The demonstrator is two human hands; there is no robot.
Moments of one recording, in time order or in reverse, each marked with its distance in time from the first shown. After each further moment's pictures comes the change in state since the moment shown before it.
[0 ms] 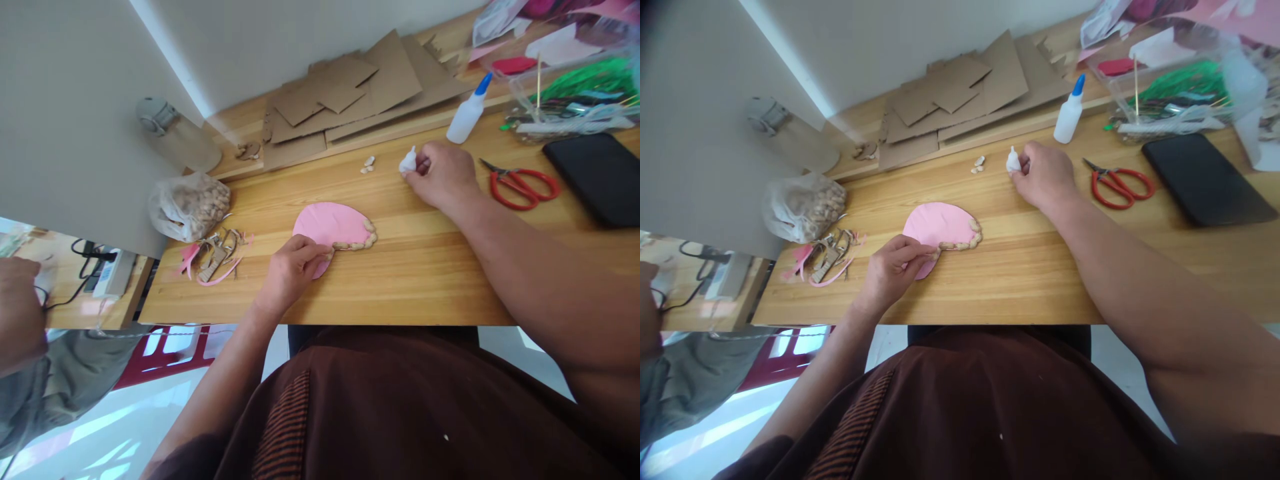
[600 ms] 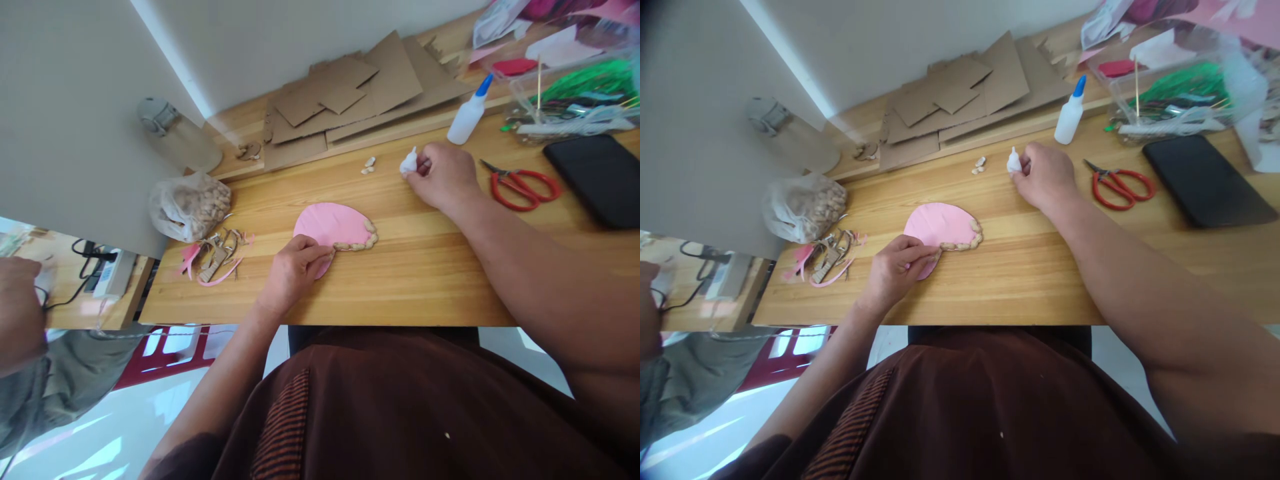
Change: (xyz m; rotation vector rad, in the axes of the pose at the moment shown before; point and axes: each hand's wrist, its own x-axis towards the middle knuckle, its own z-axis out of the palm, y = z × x) left_hand -0.001 -0.006 0.005 0.040 -0.003 0.015; right_hand -0.002 -0.003 -0.002 0.015 0.005 0.010
